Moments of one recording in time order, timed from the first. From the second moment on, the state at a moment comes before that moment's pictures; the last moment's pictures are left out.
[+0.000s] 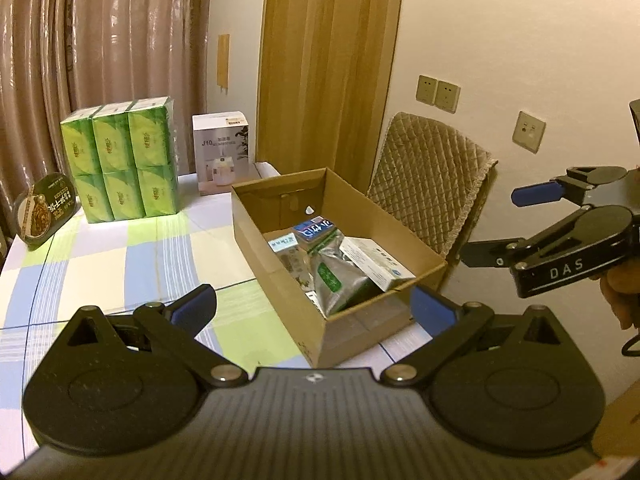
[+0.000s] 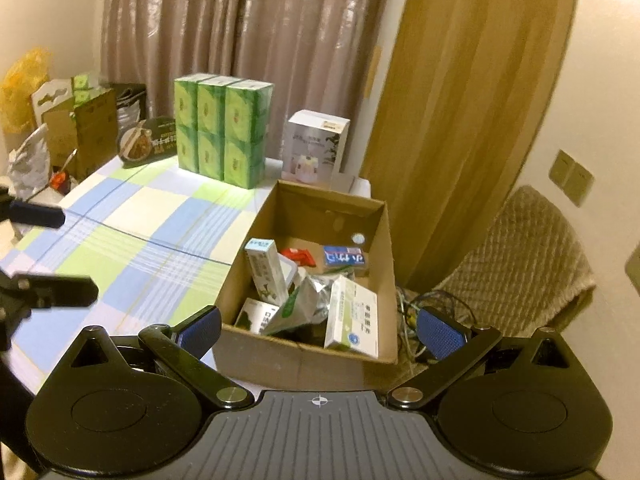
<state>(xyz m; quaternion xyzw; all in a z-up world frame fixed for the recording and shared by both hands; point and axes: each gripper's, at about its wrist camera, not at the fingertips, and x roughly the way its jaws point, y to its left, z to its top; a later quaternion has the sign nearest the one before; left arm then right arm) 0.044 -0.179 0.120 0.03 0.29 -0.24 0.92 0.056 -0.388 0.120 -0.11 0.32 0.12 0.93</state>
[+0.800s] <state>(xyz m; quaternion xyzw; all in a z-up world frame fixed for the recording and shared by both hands) -0.018 -0.165 0.082 0.01 0.33 -0.23 0.92 -0.028 -0.371 0.090 0.01 0.35 0.08 0.93</state>
